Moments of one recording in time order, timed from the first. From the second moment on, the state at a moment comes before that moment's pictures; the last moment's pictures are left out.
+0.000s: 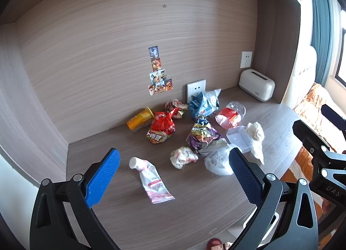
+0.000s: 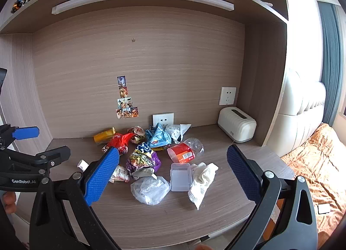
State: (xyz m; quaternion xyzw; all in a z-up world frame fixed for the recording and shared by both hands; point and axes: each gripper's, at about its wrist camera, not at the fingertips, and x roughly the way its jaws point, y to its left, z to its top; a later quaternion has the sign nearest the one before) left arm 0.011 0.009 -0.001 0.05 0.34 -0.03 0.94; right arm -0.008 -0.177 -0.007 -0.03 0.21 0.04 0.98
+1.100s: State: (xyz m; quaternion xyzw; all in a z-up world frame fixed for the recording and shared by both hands) left arm 0.023 0.010 -0.005 0.05 0.35 -0.04 0.94; right arm 0.005 -0.173 -0.005 -0.02 0.22 0.05 0.97
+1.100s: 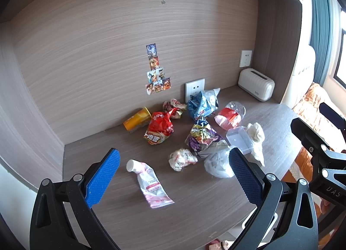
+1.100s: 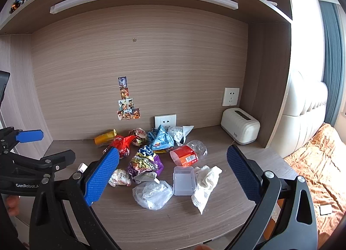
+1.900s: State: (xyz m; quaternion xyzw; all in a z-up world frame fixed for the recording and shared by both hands) left arm 0.027 0.031 -0.037 0.04 0.36 -0.03 0.93; right arm 0.017 -0.150 -0.030 -0.04 0.23 0.06 0.97
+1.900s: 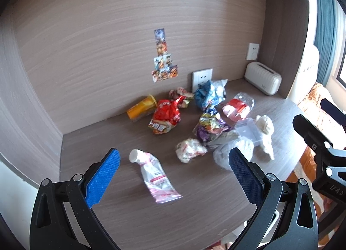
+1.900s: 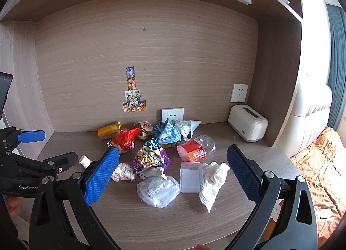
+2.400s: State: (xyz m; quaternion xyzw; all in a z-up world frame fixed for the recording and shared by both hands) left arm 0.067 0.076 -0.136 0.05 0.43 0.00 0.90; right arm 0.062 -0.121 -0.117 -0.08 0.31 0.08 0.94
